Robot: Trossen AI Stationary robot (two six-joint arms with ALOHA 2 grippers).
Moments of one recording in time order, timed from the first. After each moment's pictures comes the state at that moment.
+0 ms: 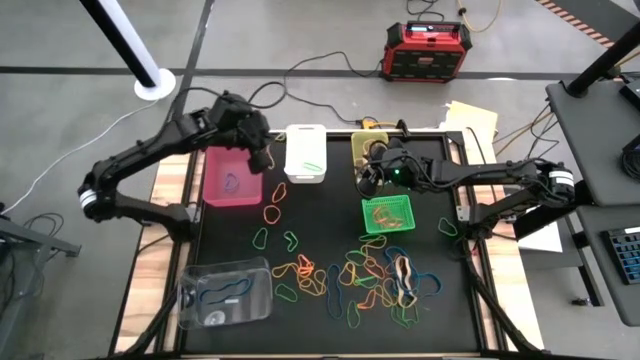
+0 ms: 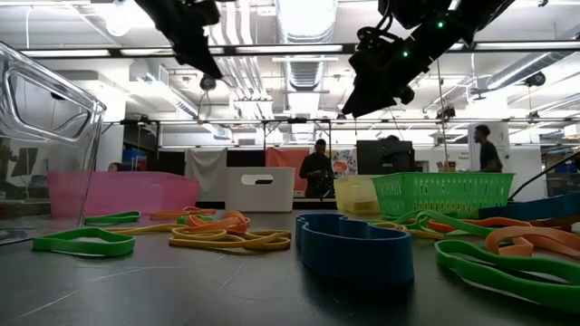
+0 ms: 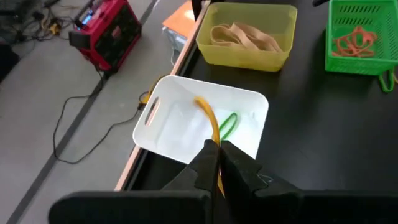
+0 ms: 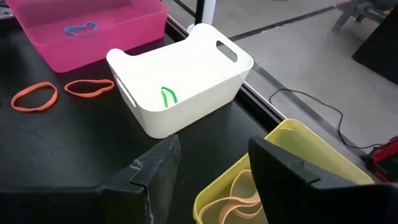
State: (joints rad) left arm 0.57 1.23 1.26 -0.75 0.02 0.28; right arm -0.25 1.33 0.85 -0.07 0.37 0.10
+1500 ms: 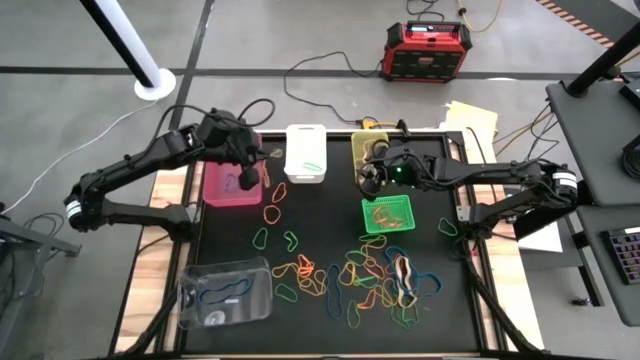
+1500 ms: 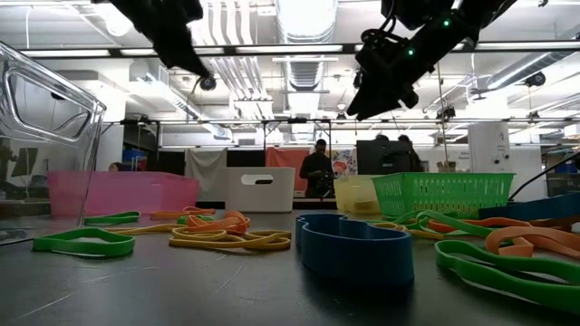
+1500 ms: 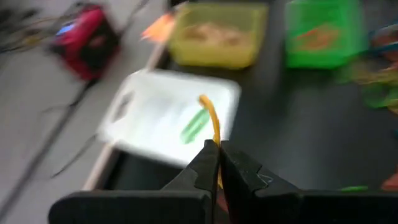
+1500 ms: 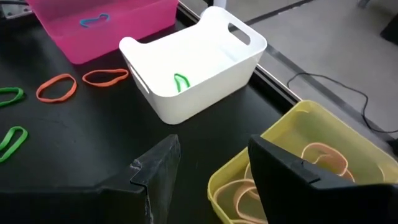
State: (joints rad) left arm 0.52 1.08 1.08 -0.70 0.04 0.26; right arm -0.27 1.30 0.84 -0.15 0.28 0.18
